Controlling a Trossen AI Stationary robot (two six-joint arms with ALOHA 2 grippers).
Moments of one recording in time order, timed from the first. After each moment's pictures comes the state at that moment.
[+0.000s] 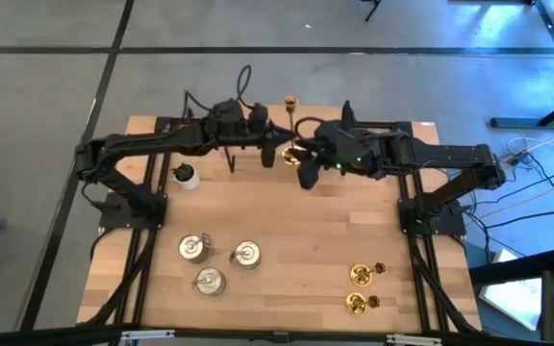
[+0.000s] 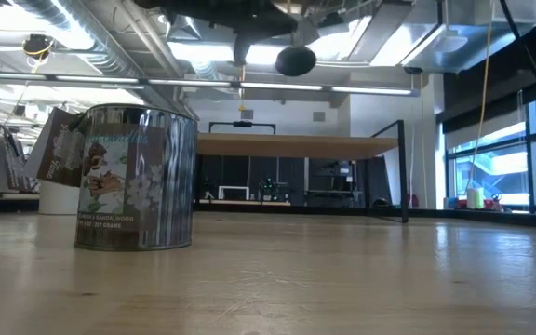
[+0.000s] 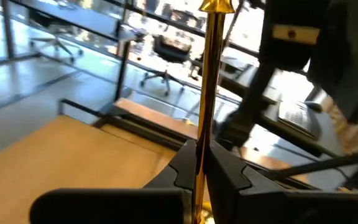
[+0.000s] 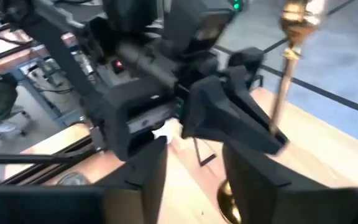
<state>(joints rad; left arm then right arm) 0.35 1.46 1.18 0.17 0.16 -0.31 0.07 1.47 1.61 -0.57 0.48 0.46</state>
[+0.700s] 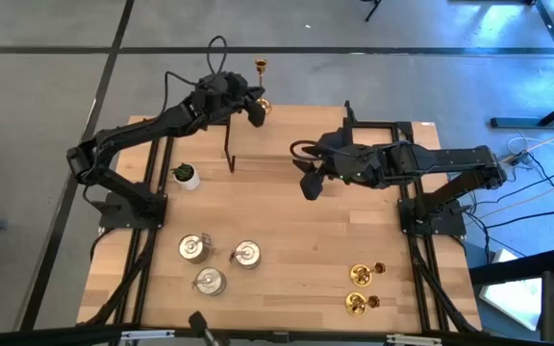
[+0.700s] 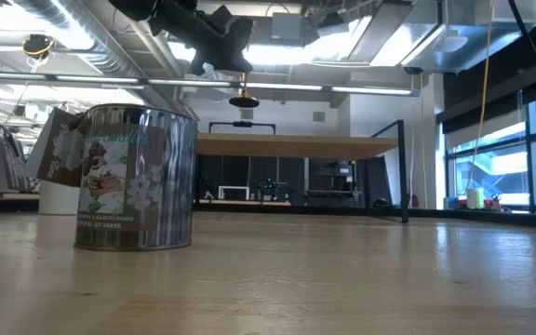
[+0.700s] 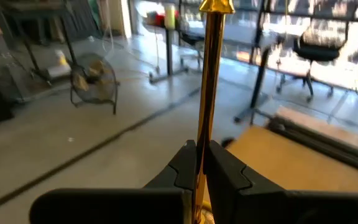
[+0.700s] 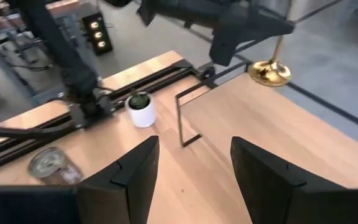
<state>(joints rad) 0.60 1.43 1.16 0.09 -0.16 -0.07 0.17 1.47 1.61 -0.69 0.60 0.46</state>
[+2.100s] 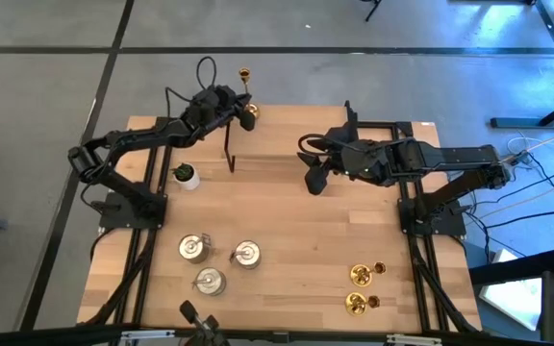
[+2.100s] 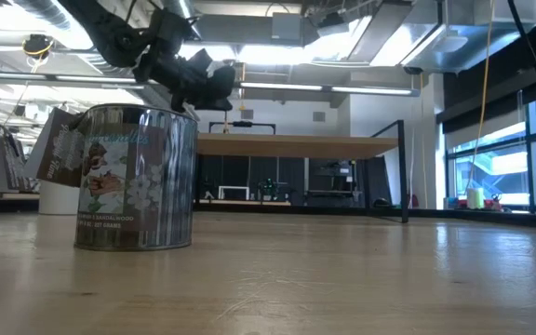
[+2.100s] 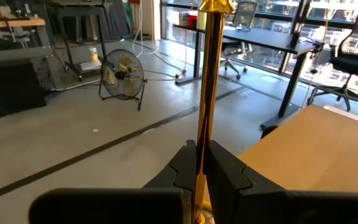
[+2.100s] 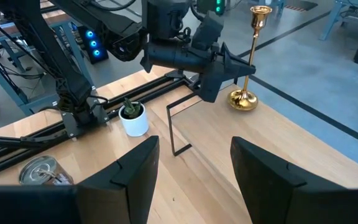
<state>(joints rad) 0.71 1.45 0.84 0.45 -0.16 -0.09 0.16 1.44 1.61 -0.68 0.63 0.42</state>
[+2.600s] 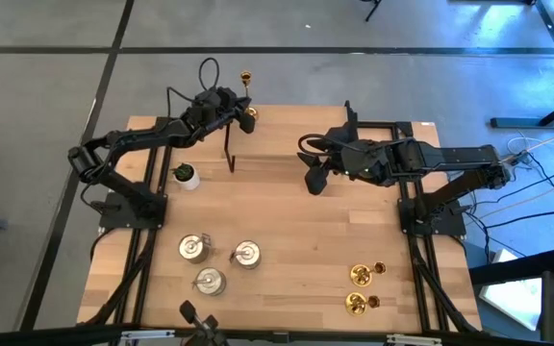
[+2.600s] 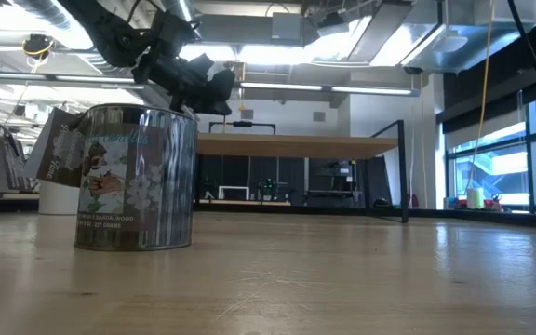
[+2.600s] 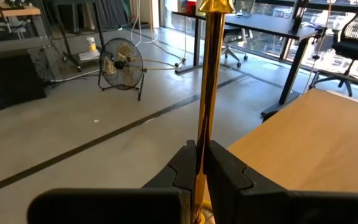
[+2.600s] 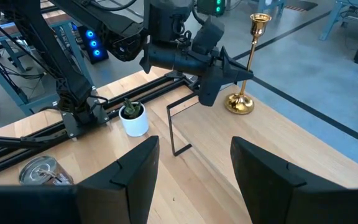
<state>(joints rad) 0.71 1.45 0.84 0.39 -0.16 -0.08 0.16 1.44 1.61 -0.68 0.63 0.42</state>
